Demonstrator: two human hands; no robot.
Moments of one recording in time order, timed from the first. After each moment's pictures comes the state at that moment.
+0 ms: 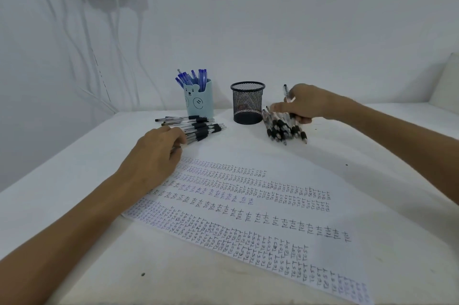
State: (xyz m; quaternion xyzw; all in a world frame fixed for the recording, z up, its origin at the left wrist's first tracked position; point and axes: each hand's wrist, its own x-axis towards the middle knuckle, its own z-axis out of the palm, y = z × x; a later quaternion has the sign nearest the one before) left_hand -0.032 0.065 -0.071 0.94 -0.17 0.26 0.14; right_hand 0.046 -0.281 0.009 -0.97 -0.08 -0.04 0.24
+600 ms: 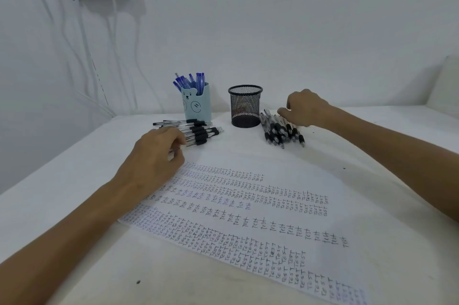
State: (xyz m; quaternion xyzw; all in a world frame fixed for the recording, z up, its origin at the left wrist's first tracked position) left_hand -0.037 0.058 -0.069 0.92 -0.18 0.29 0.18; right_hand 0.076 -0.287 -0.010 -0.99 -0.05 -0.12 0.06
